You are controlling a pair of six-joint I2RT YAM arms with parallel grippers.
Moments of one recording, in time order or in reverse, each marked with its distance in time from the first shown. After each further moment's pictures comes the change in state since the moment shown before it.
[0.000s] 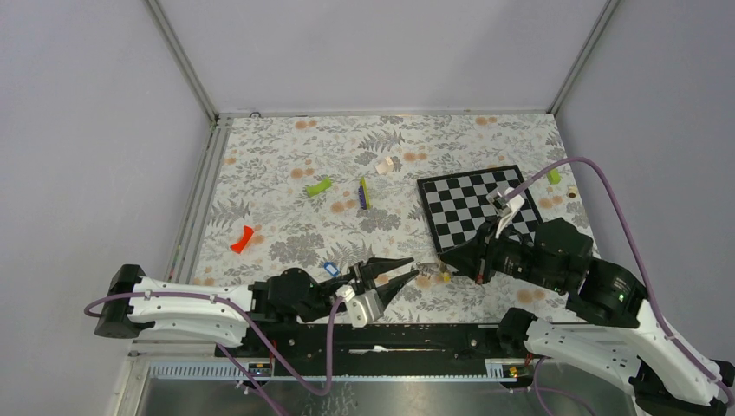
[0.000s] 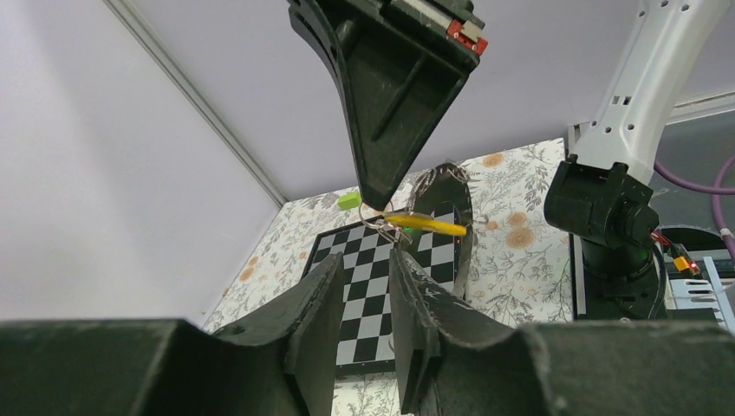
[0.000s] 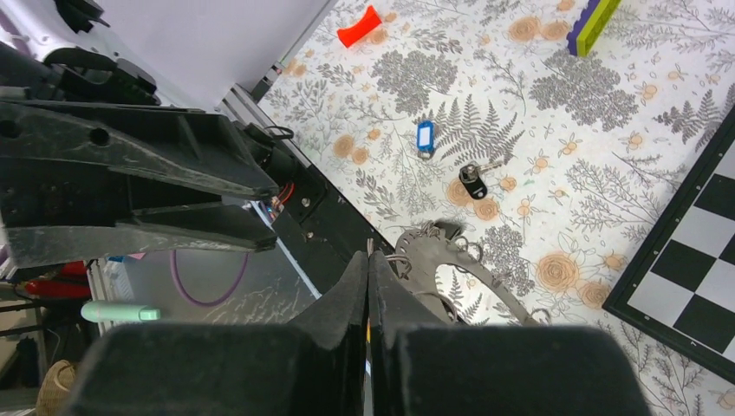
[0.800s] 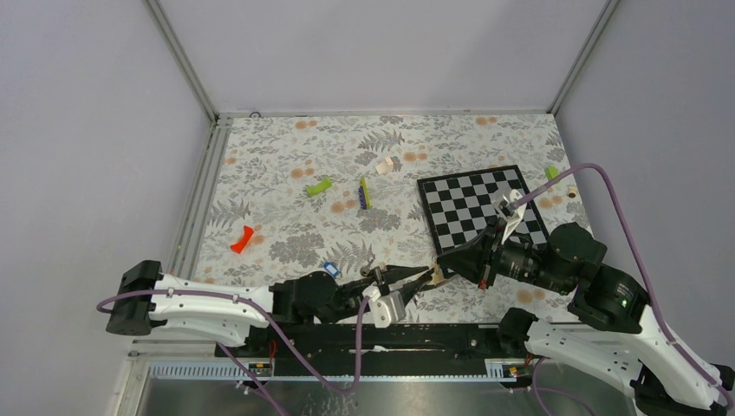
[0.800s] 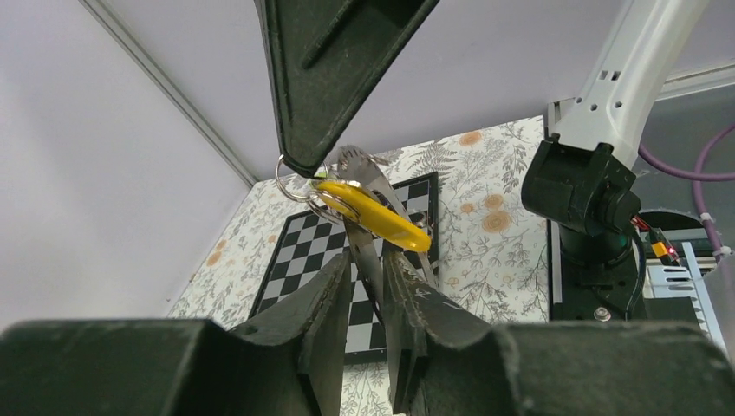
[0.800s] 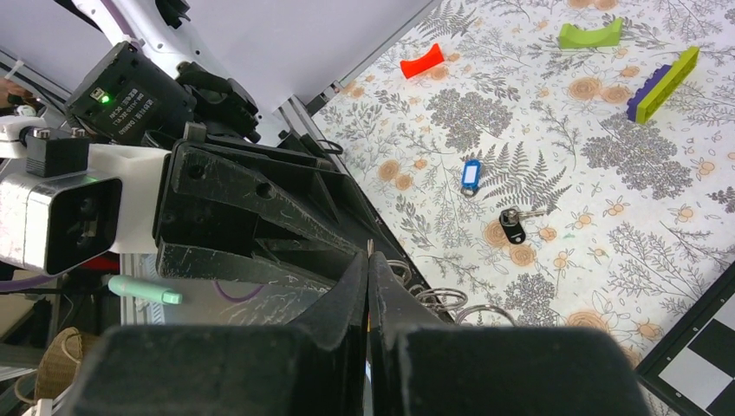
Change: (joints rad) left arm 0.000 0.134 0.009 0.051 0.000 -0.053; right arm 0.000 -0.053 -0.032 0.134 -0.121 -0.057
